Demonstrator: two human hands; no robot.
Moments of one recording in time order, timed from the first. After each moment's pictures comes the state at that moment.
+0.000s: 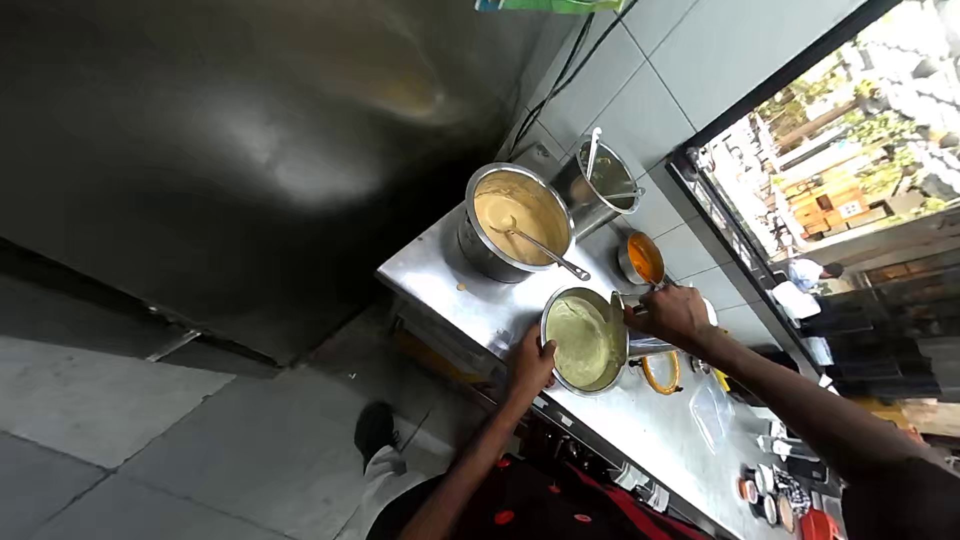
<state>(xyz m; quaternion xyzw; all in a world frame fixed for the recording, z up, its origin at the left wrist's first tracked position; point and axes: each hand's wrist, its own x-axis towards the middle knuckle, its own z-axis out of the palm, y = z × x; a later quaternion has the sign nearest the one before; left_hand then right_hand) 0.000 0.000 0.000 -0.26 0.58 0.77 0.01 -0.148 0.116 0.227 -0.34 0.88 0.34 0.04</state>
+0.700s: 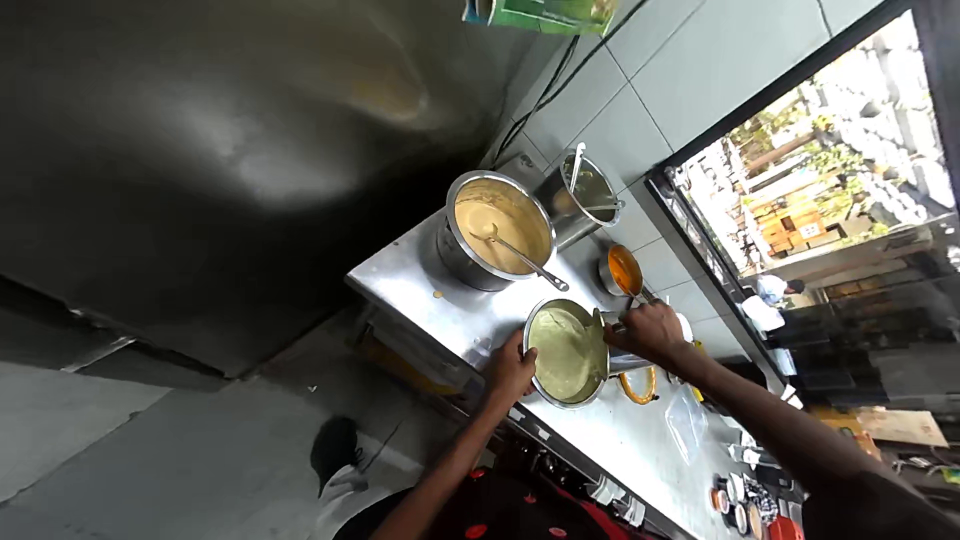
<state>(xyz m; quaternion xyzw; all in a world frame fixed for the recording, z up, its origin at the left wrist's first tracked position) -0.010 -0.002 0.003 -0.25 0.61 0.75 0.02 -0.150 0.123 0.220 -0.34 0.86 0.37 0.04</state>
